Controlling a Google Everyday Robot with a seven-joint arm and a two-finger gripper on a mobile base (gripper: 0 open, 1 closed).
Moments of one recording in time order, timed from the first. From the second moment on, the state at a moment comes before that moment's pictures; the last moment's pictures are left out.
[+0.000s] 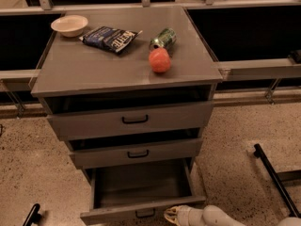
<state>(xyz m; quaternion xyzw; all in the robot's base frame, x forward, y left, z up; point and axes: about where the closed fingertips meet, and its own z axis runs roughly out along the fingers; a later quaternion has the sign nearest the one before) 0.462 -0.106 0.126 -0.60 0.67 0.16 0.40</state>
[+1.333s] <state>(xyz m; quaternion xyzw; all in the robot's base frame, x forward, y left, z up) 0.537 -0.115 0.132 -0.54 0.69 0.16 0.45</state>
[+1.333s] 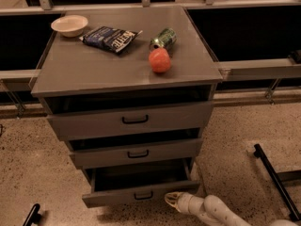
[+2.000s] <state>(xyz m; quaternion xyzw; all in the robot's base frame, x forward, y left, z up) 0.537 -0.115 0.132 -0.54 0.69 0.16 0.45</state>
